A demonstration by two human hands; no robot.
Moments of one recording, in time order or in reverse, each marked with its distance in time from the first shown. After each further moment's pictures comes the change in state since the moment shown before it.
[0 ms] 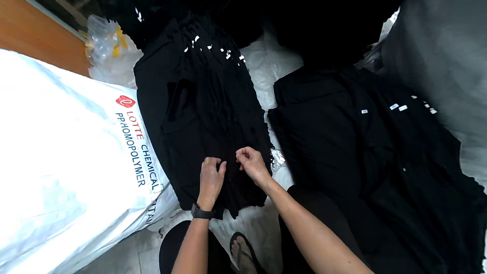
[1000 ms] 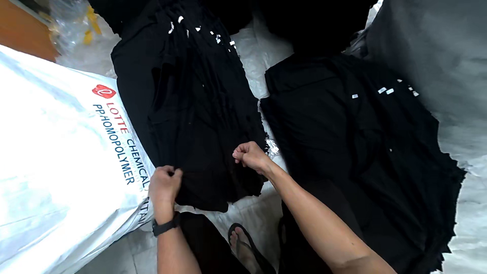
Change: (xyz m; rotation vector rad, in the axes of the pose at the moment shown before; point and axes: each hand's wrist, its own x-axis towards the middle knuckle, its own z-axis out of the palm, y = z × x) left_hand -0.016 -0.048 -0.072 0.162 0.011 -0.392; right_hand -0.006 -0.005 -0.010 -0.145 -0.170 0.141
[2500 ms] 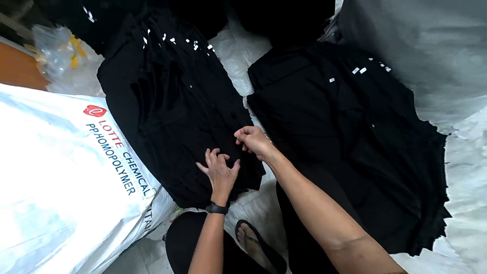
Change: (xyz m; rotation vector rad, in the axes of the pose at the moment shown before) left_hand -0.026 0.056 0.130 -0.085 0.206 0.649; right_hand -0.023 -0.003 -0.026 0.167 0.250 -0.078
